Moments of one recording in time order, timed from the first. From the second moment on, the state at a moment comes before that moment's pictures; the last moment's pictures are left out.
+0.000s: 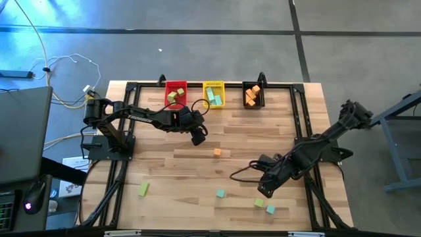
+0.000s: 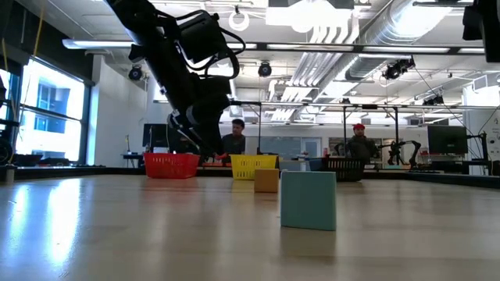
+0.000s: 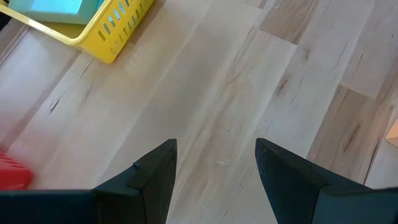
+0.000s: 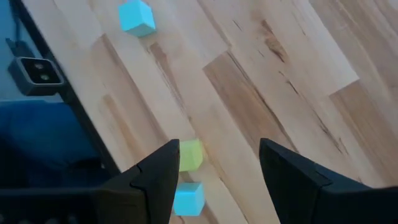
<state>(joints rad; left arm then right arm) 0.27 1.66 0.91 -0.24 -0.28 -0.26 0.63 1.38 1.10 -0.90 0.10 1.20</state>
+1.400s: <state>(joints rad) 0.27 1.66 0.91 -0.21 -0.28 -0.29 0.76 1.83 1.10 -0.63 -0.03 1.20</state>
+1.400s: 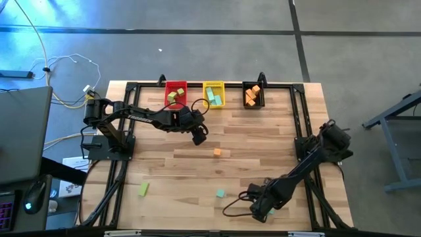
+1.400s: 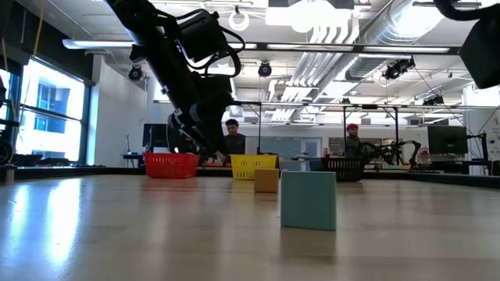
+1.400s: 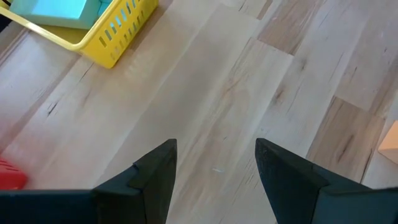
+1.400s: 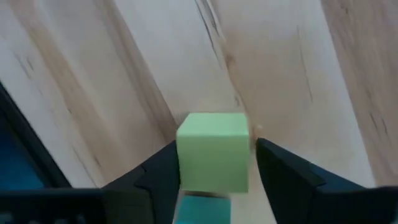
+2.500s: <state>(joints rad) 0.62 1.66 0.91 -0.21 0.29 0.20 0.19 1.65 1.10 -0.48 0.08 0.55</state>
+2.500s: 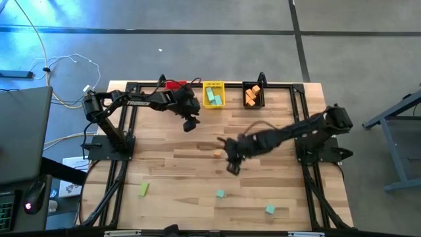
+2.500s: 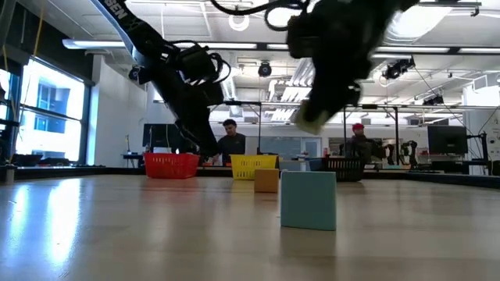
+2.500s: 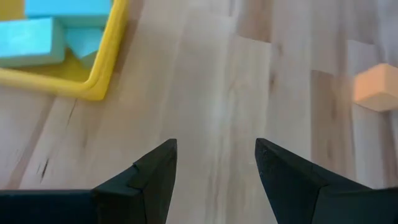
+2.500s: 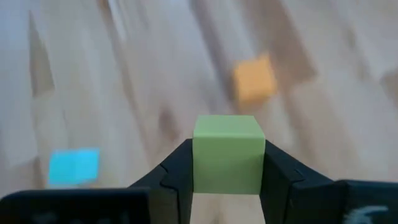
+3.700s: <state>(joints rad) 0.53 1.66 0.91 0.11 0.62 0.12 -0.22 1.65 1.10 -0.11 -0.22 0.06</state>
